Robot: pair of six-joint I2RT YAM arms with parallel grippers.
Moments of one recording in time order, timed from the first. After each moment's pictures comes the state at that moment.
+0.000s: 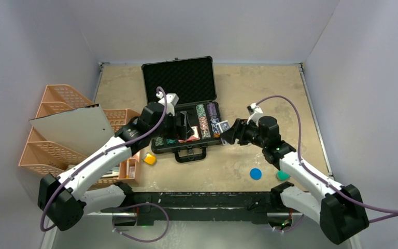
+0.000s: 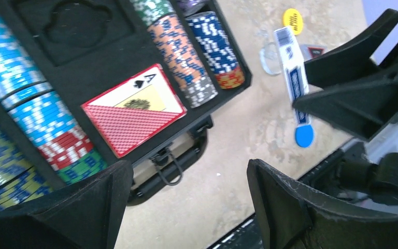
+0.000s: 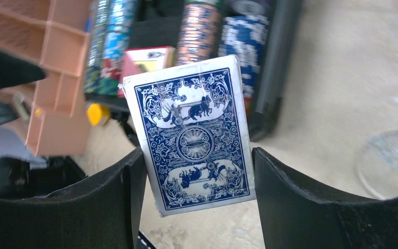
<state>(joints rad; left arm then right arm) -0.65 1.09 0.87 -0.39 0.05 -0.52 0.41 1.02 0.49 0.04 -0.33 0.58</state>
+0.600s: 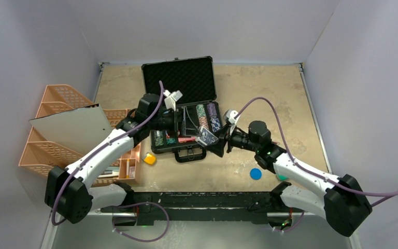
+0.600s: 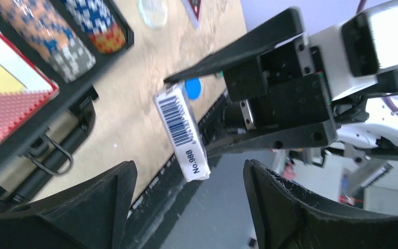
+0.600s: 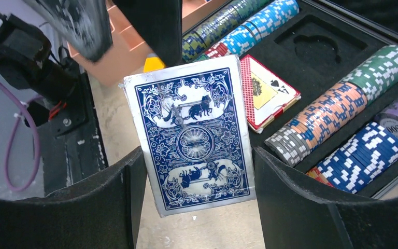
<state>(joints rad) -0.52 1.20 0.94 -0.29 0.67 -0.70 0.63 1.05 0.47 0.35 -0.55 0.19</state>
